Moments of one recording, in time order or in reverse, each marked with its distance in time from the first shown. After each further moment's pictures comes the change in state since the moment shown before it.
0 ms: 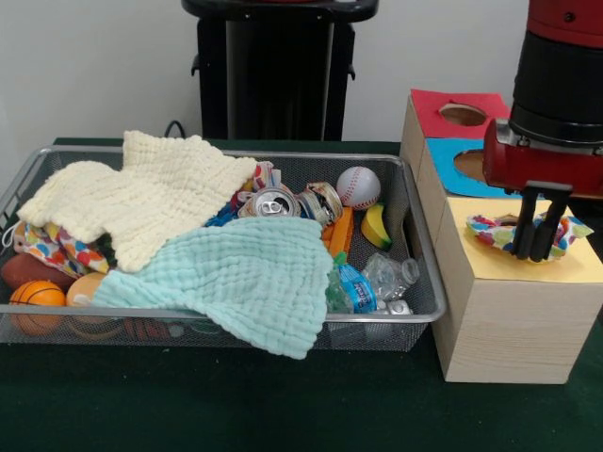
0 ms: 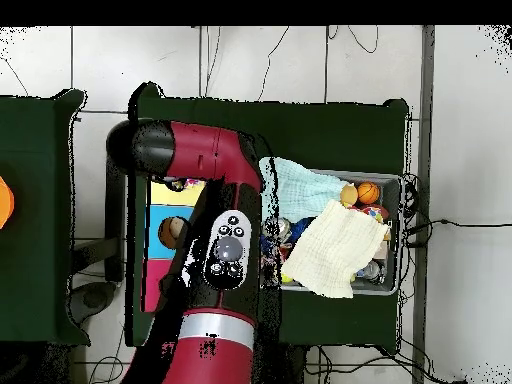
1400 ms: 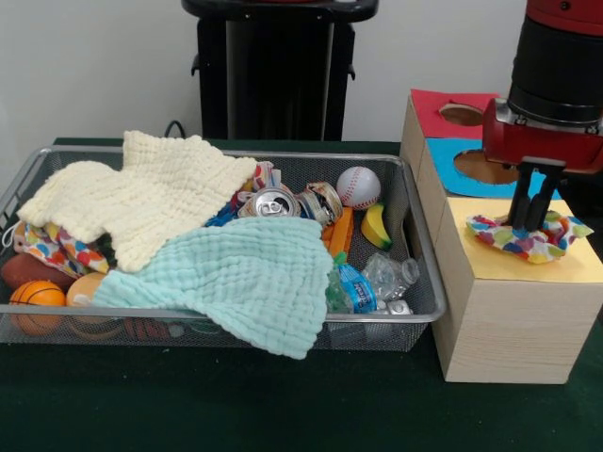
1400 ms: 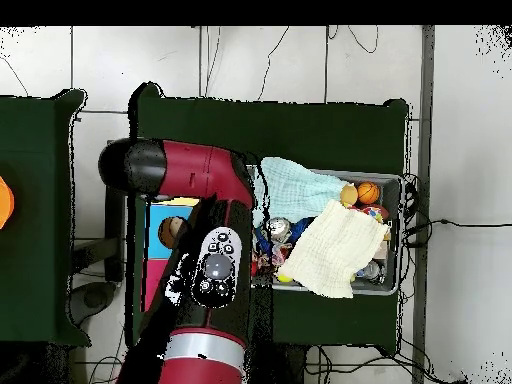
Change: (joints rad) arm 0.034 -0.053 0.000 0.110 -0.006 0.000 0.000
